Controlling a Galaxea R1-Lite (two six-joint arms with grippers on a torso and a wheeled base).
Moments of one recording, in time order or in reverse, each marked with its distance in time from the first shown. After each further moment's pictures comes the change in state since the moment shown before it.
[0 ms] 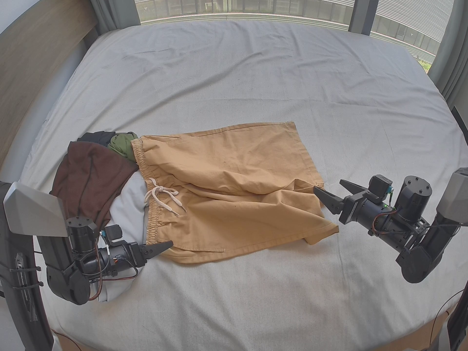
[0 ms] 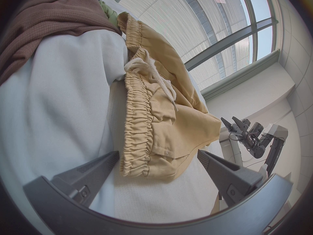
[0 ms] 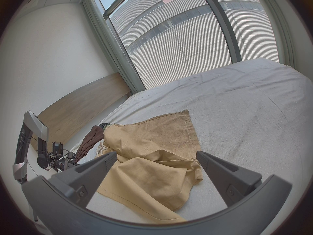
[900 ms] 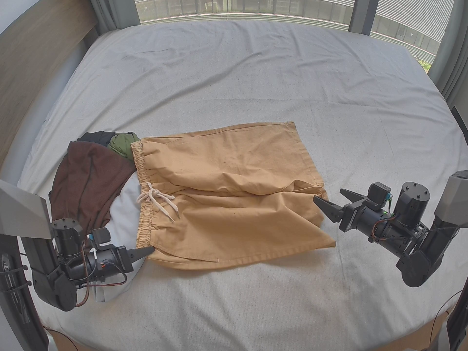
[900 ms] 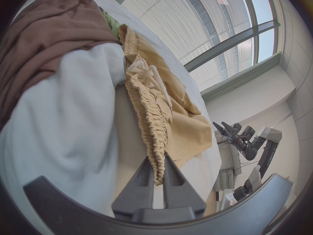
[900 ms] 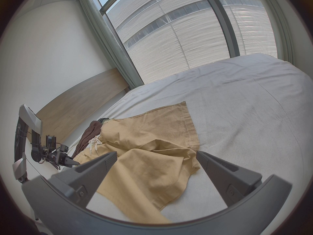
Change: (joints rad) left arm 0.032 -0.109 0.129 0.000 -0.021 -0.006; right arm -0.004 0.016 0.038 0.000 0.000 0.000
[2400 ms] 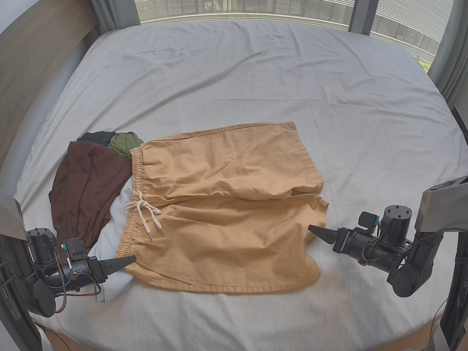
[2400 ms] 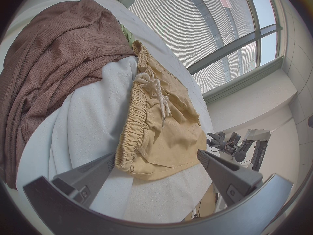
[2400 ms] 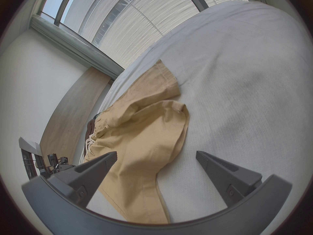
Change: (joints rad) left arm 0.207 -0.082 0.172 0.000 -0.158 0.093; right arm -0.016 0.166 0.057 0.000 0.066 0.320
